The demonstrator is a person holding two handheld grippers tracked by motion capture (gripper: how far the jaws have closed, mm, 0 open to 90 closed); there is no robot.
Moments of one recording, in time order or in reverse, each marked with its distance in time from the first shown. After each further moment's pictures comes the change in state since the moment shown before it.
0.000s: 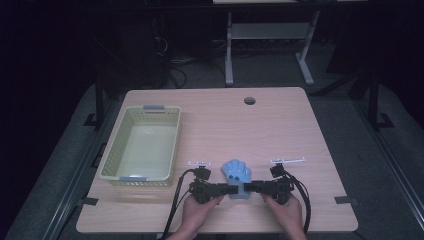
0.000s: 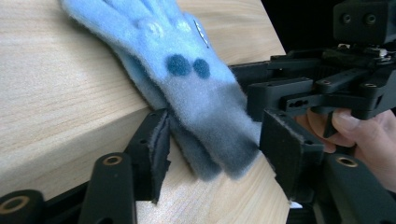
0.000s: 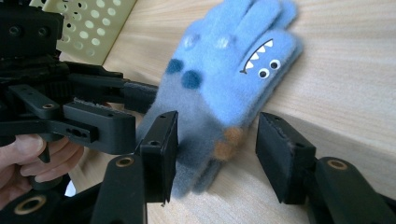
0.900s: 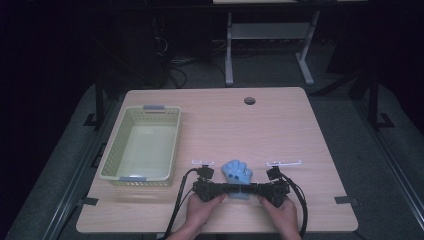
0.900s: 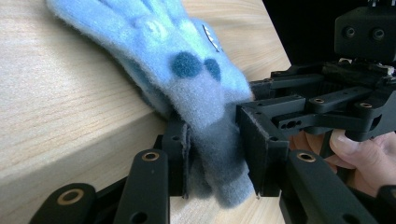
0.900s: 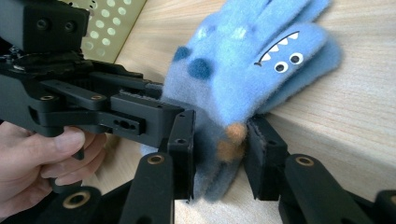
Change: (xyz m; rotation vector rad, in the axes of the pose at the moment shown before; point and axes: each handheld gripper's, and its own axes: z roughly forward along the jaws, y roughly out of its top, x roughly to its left) left arm 0.004 0.003 0.012 0.008 -0.012 -0.009; right arm 0.003 -0.006 0.011 -0.014 0.046 0.019
